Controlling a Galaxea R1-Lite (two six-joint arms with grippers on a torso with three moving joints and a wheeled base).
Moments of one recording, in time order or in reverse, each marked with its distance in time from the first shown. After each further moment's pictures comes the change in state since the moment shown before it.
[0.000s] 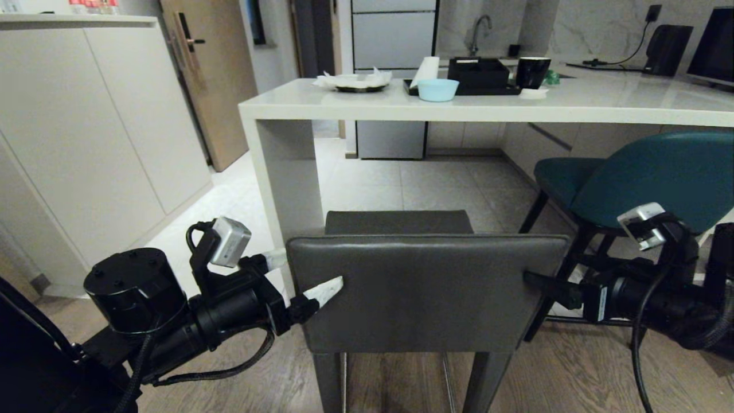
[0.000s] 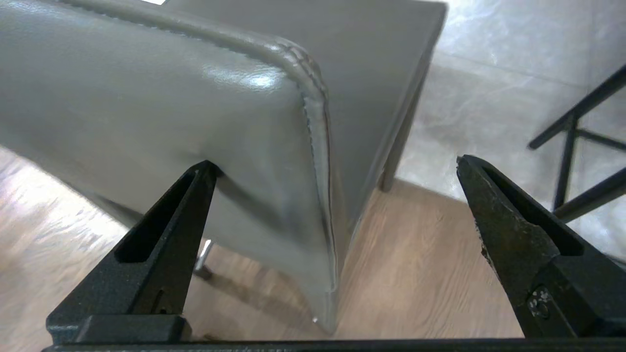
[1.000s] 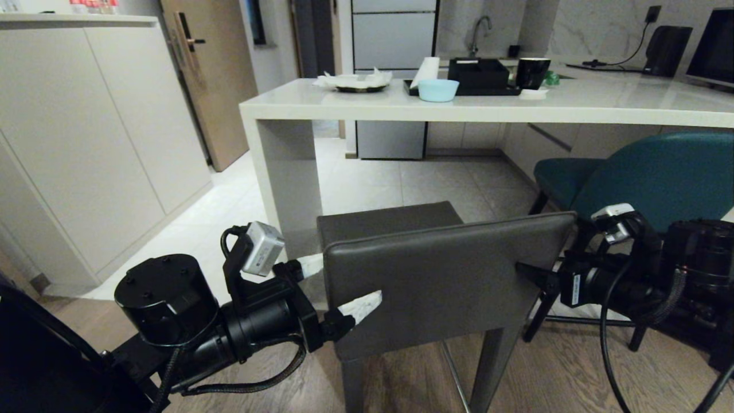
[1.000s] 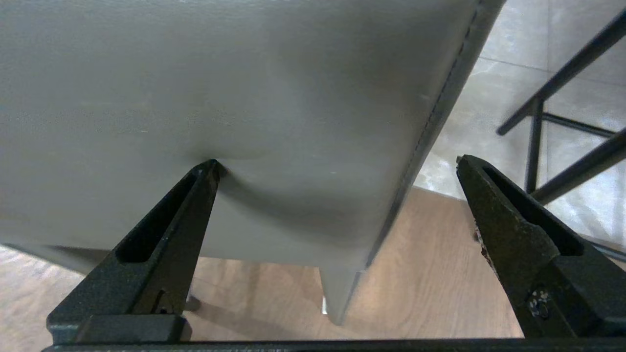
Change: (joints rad) left arm -0.181 0.023 -0.036 -0.016 -0.006 -0.053; right arm -0.011 0.183 -0.040 -0.115 -0.067 0.000
